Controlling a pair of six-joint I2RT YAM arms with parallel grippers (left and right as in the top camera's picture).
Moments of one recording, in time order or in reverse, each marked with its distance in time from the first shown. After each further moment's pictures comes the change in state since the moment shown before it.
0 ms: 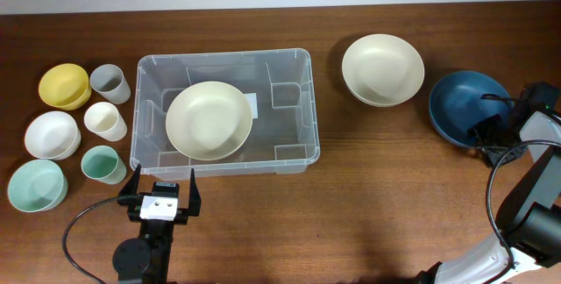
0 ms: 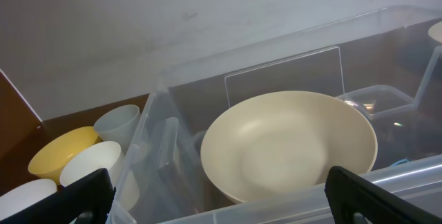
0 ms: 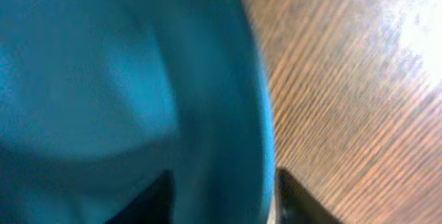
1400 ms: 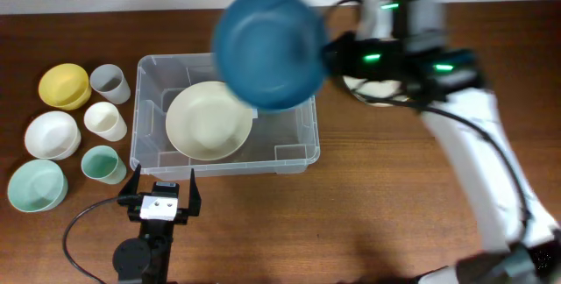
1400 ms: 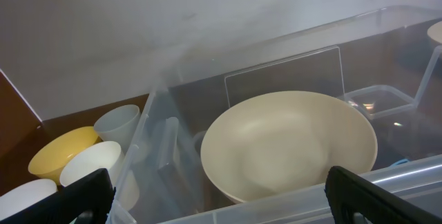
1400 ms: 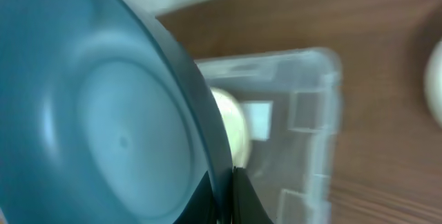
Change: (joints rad) left arm 0.000 0.000 0.000 0.000 0.000 0.000; right arm 0.875 -0.275 0.473 -0.108 -0.342 -0.119
